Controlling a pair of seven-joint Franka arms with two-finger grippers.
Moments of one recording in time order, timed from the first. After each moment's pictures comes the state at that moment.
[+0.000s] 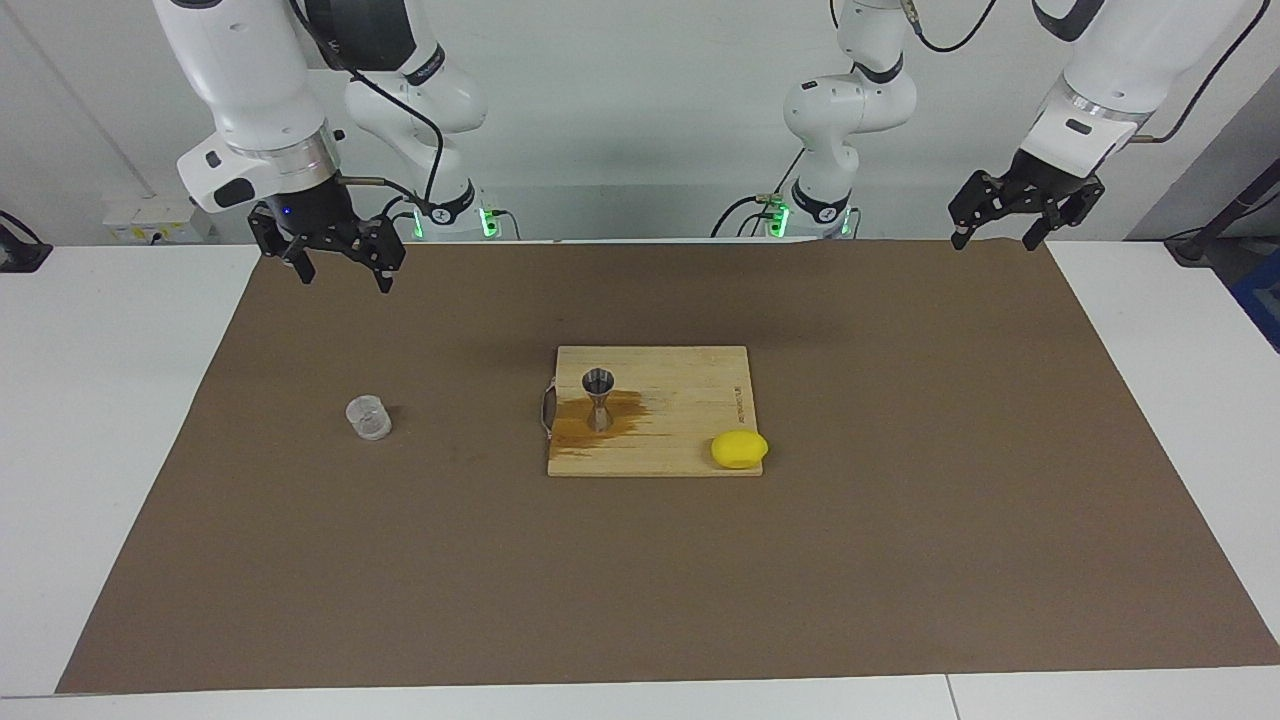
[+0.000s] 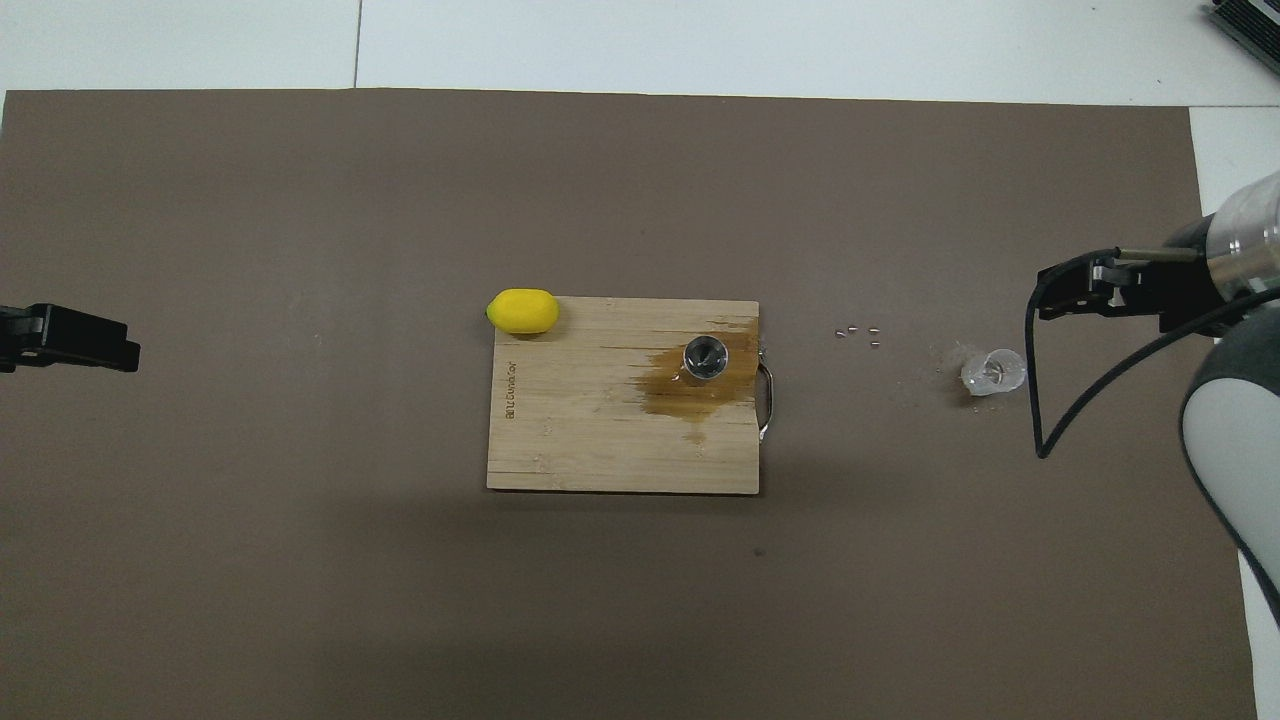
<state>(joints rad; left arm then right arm) 0.09 -0.08 -0.12 -1.61 -0.04 1.51 0.03 -0.01 0.00 0.10 -1.59 -0.05 1.58 0.24</state>
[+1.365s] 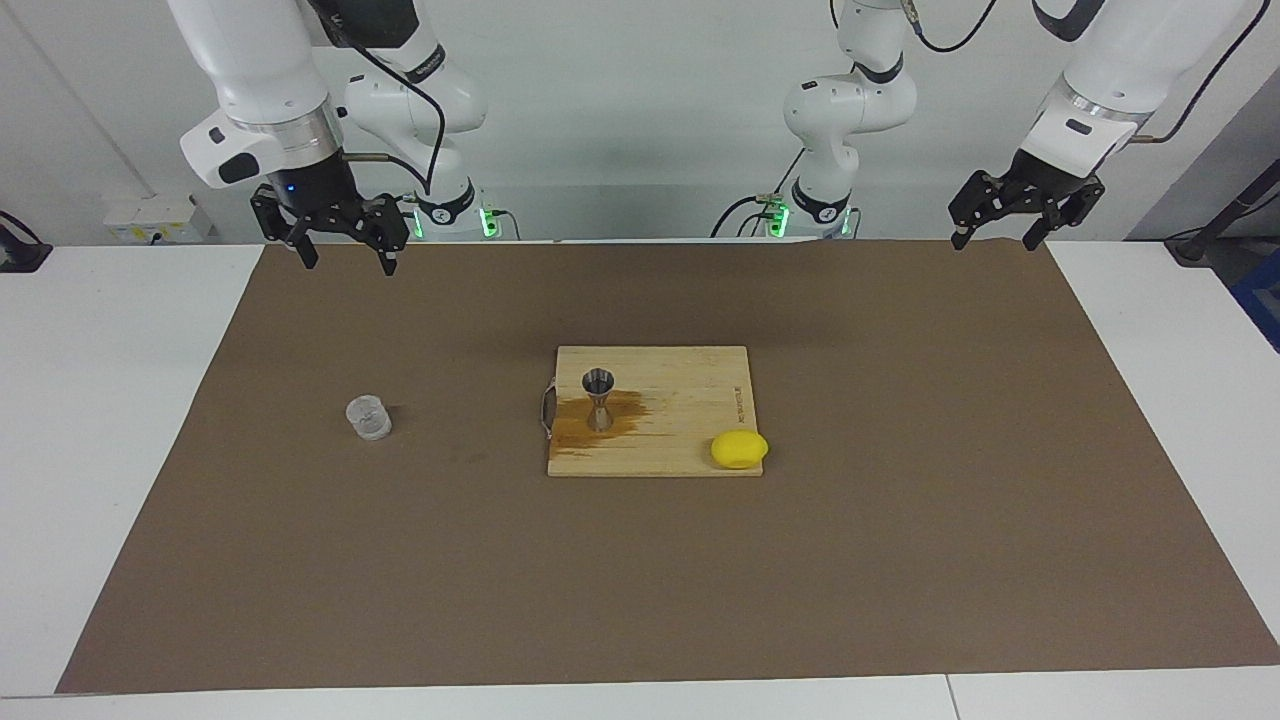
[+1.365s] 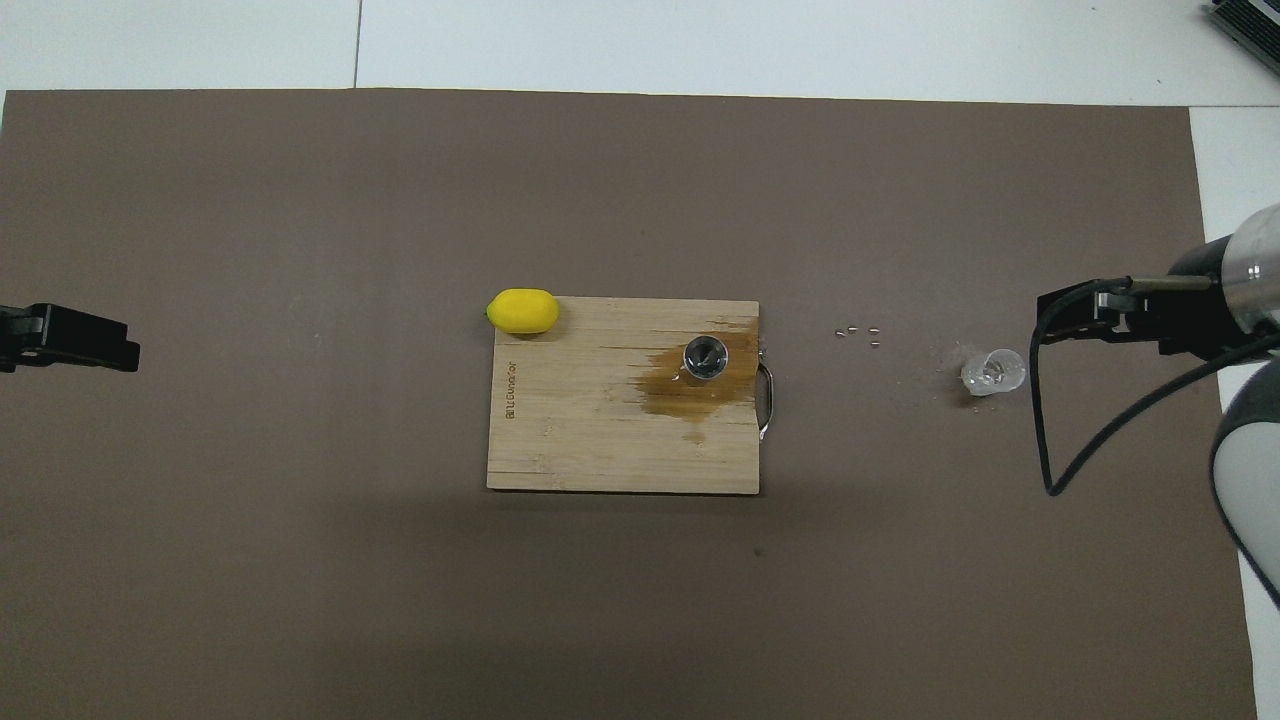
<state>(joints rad) 0.09 -0.08 -0.12 -1.61 -0.04 1.51 0.03 0.00 -0.04 0.11 -1.61 -0.04 1.58 0.22</state>
